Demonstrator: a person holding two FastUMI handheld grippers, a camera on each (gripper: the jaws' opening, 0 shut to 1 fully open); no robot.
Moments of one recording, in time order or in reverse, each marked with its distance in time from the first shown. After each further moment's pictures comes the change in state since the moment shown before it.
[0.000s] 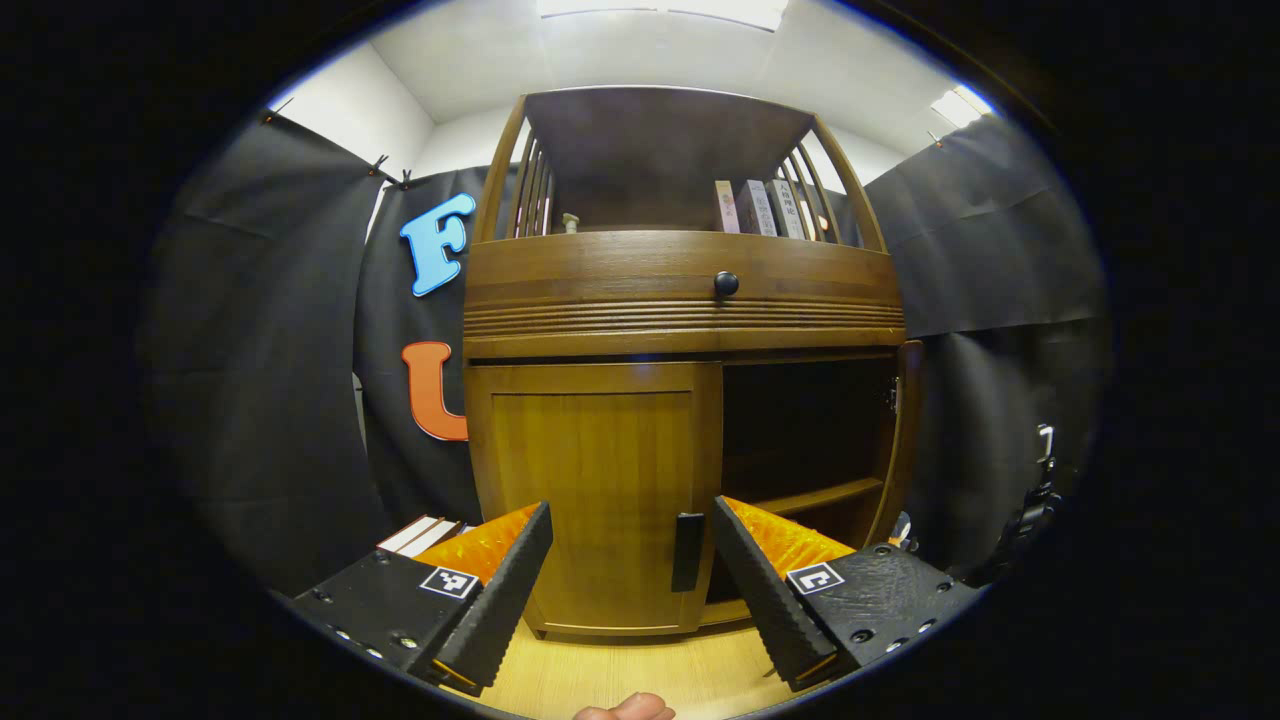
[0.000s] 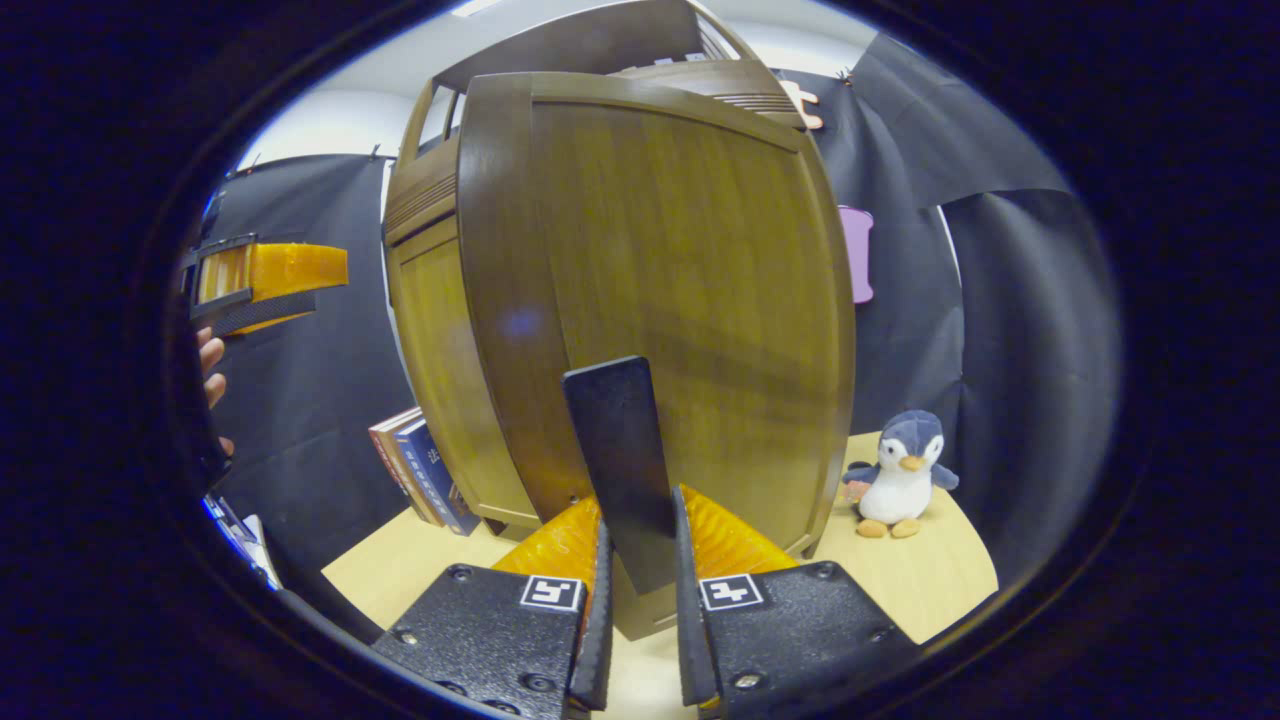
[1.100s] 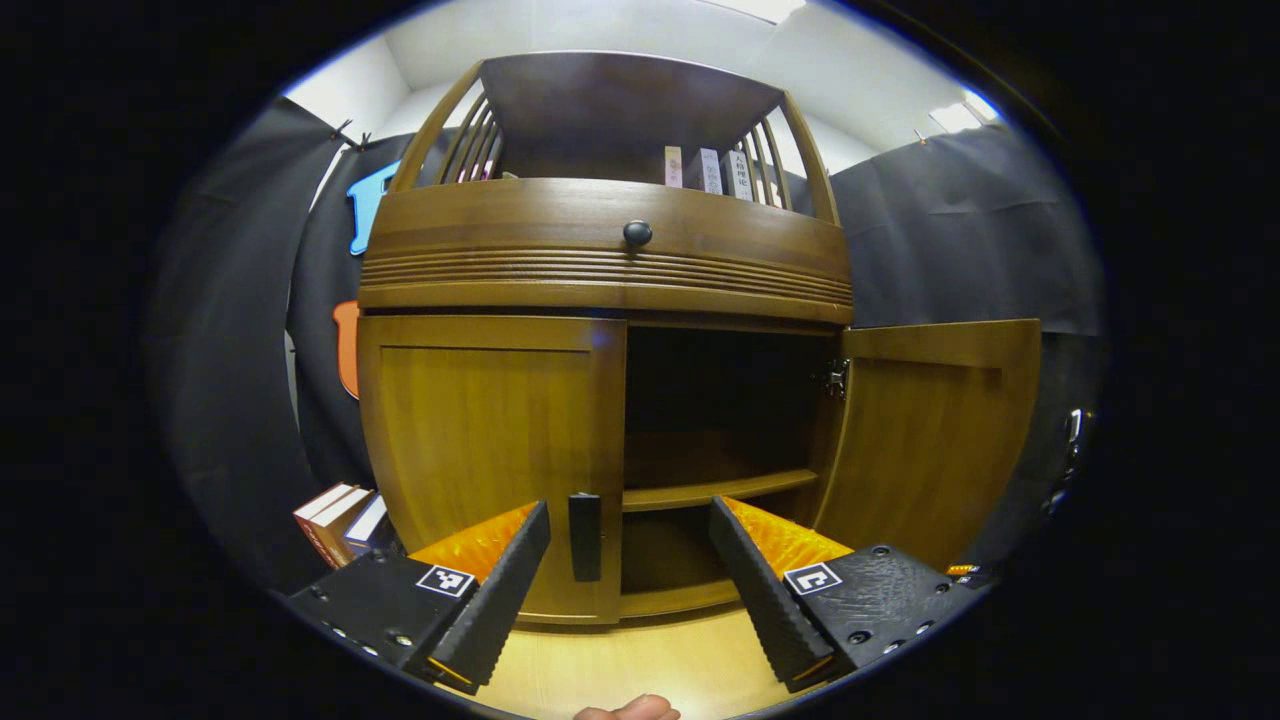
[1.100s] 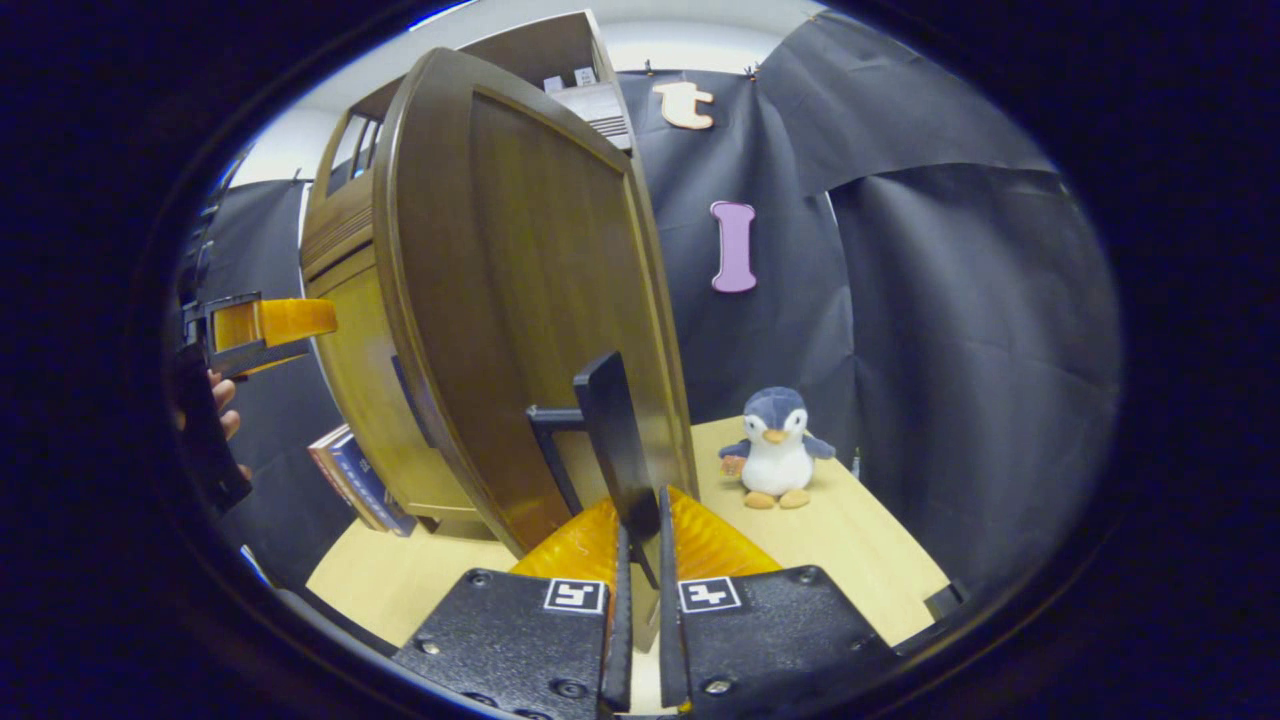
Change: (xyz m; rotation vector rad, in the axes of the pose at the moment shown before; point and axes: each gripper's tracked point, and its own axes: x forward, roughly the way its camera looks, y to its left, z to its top) left arm 0.028 -0.083 -0.023 -0.069 0.087 -0.161; right arm -0.034 -0.053 -0.002 0.088 0.004 -0.258
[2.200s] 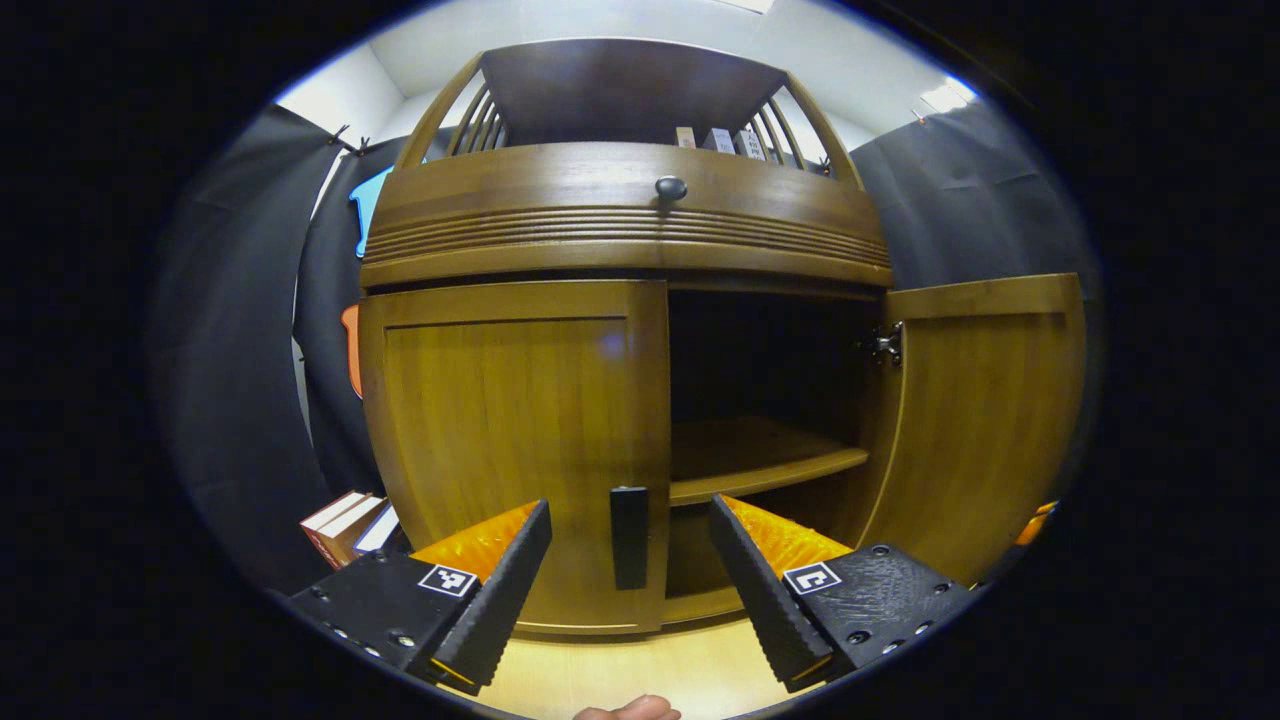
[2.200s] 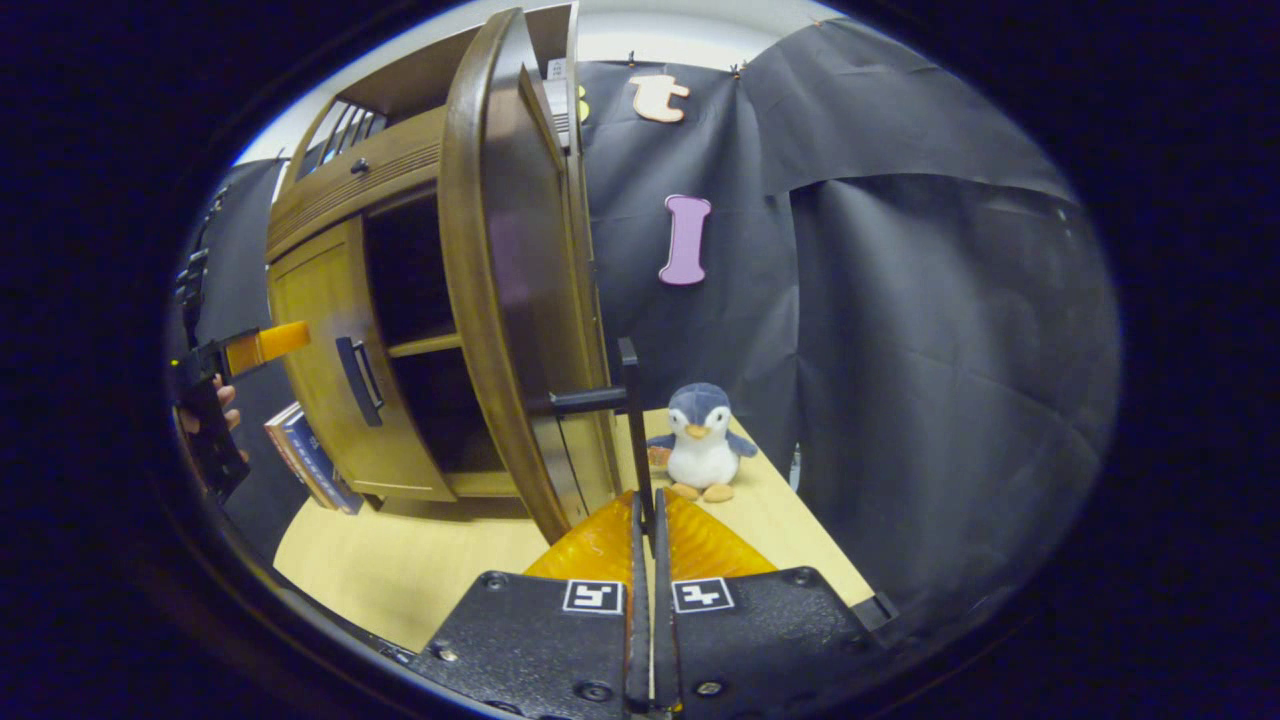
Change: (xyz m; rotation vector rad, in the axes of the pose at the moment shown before) left arm 0.039 0.055 -0.036 0.084 0.006 0.072; right arm -0.013 -0.045 0.003 -0.028 0.032 -0.146
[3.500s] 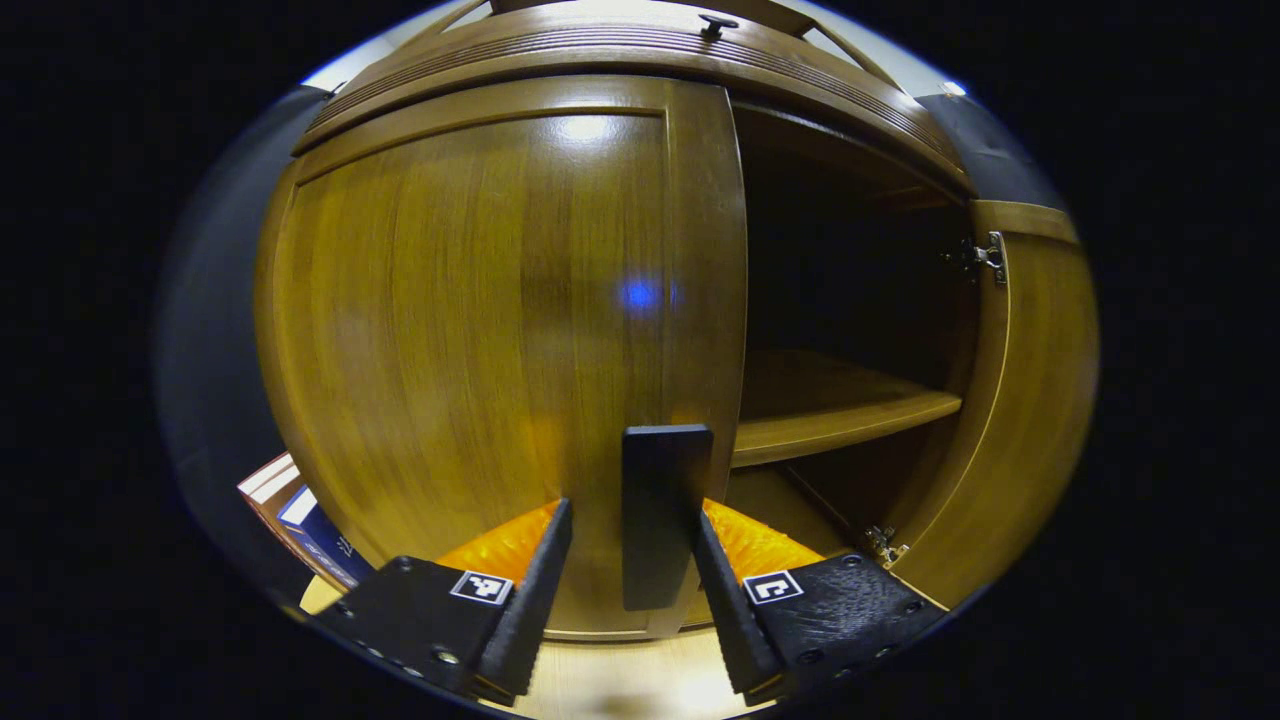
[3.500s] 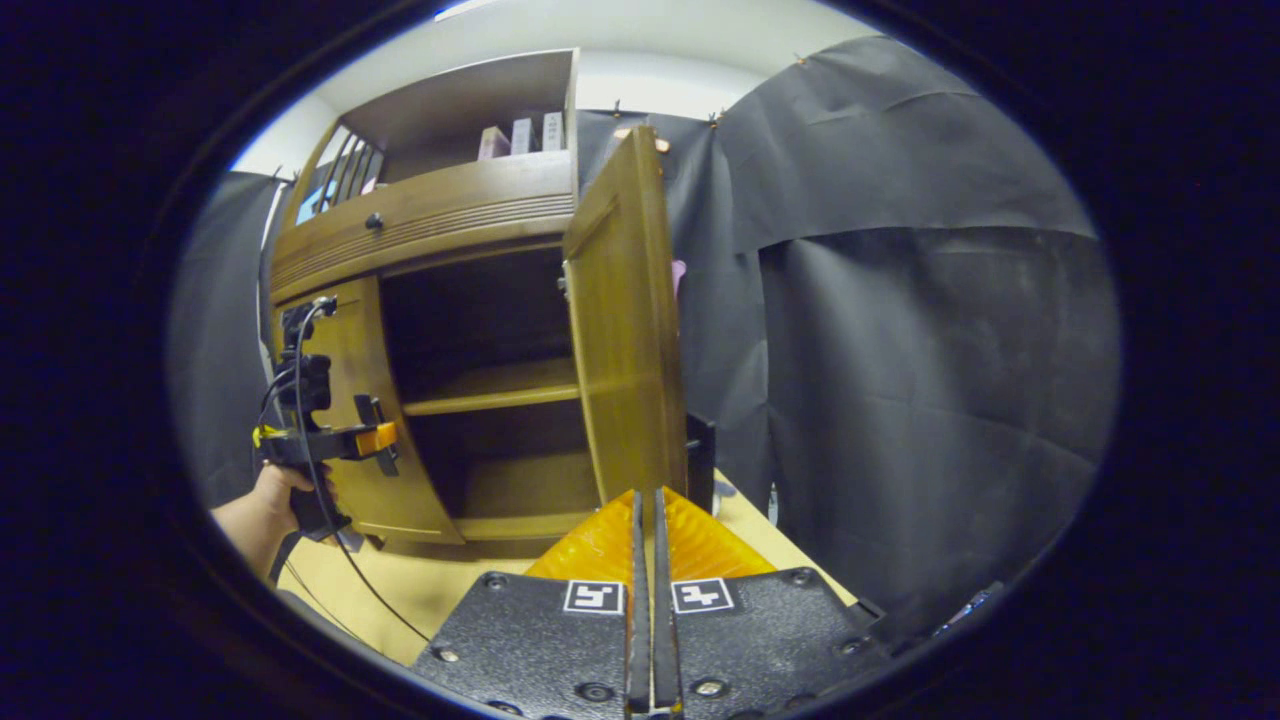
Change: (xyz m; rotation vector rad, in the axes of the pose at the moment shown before) left arm 0.110 -0.004 -0.084 -0.063 0.152 -0.012; right arm -0.050 0.053 0.030 -0.024 -0.130 -0.038
